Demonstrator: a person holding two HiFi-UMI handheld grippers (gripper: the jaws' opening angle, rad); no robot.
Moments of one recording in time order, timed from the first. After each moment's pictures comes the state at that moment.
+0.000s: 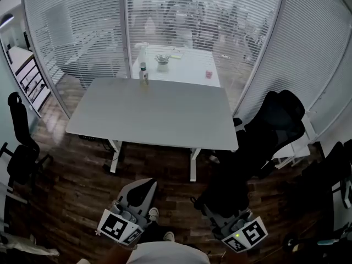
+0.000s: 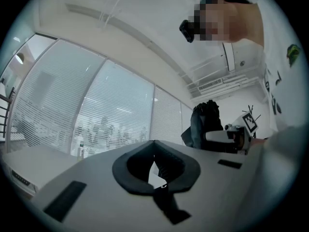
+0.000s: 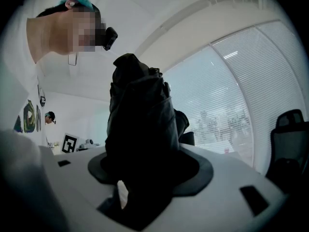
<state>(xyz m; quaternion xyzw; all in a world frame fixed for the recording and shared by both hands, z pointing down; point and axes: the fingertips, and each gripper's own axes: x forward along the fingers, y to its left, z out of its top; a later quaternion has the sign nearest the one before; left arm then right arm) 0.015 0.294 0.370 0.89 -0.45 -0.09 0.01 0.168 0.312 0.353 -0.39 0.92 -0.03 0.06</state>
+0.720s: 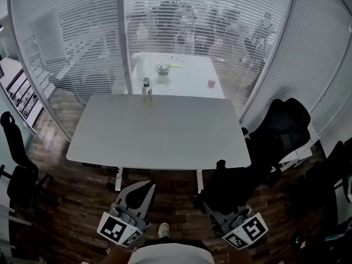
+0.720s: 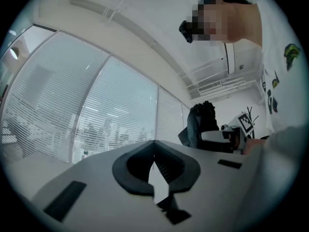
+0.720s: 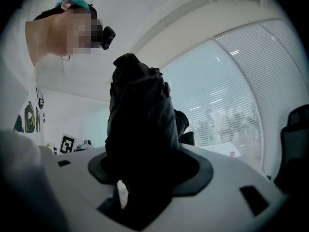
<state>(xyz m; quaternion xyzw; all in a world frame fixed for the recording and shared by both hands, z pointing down) -0.097 0.164 0.355 0.90 -0.43 -0.10 0.00 0.057 0.179 0.339 -0.40 0.91 -0.03 0.06</state>
